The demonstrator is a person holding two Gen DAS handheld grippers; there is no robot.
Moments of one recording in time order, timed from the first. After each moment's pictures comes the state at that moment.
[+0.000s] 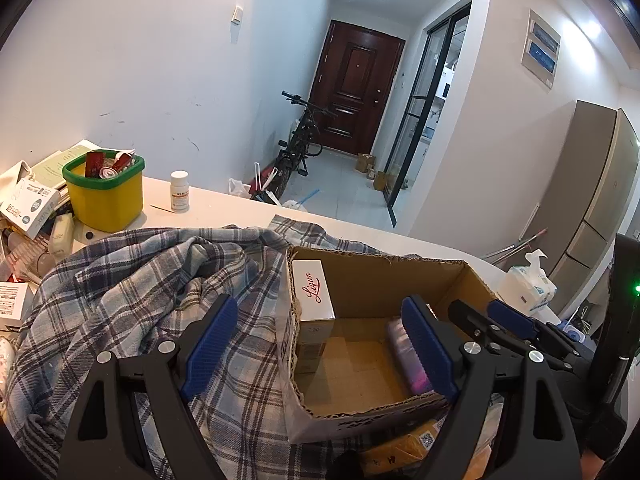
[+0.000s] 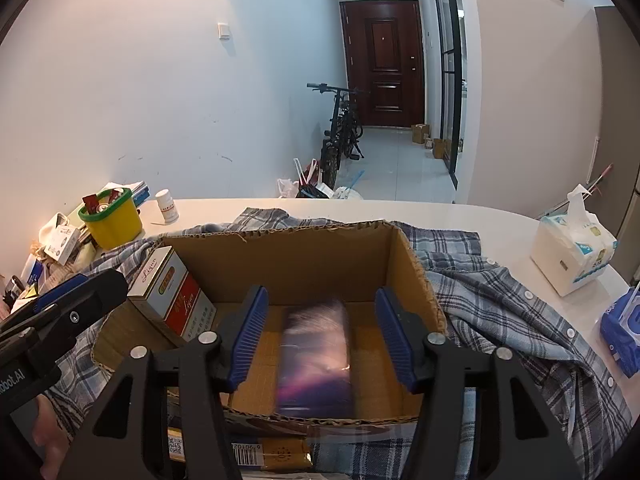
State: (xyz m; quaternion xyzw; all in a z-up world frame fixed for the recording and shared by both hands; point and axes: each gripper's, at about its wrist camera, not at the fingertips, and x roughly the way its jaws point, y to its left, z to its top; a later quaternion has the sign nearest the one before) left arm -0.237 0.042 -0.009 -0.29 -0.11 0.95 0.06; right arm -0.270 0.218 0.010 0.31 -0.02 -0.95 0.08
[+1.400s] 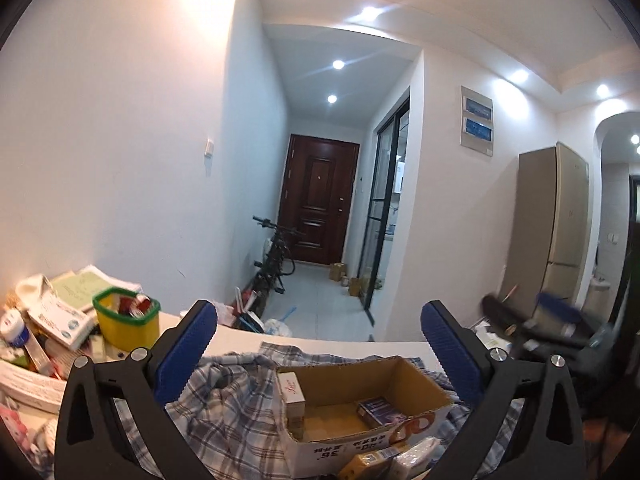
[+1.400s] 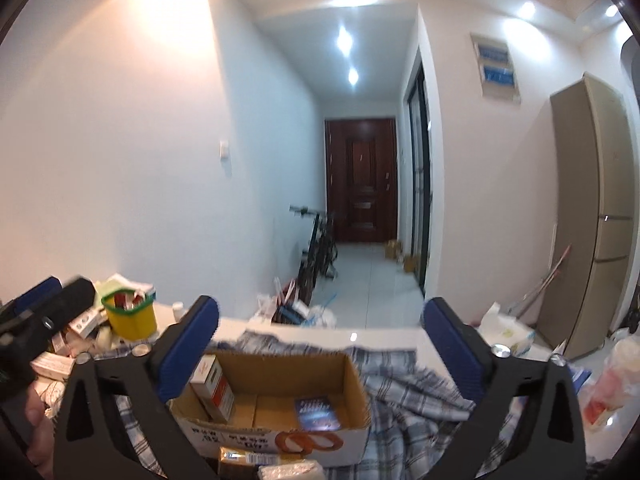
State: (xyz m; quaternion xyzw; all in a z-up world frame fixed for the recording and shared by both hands) left arm -0.118 0.035 0.097 -0.06 -0.06 0.99 0.09; right arm -0.145 0.222 0.123 0.07 0.00 -1.00 0.03
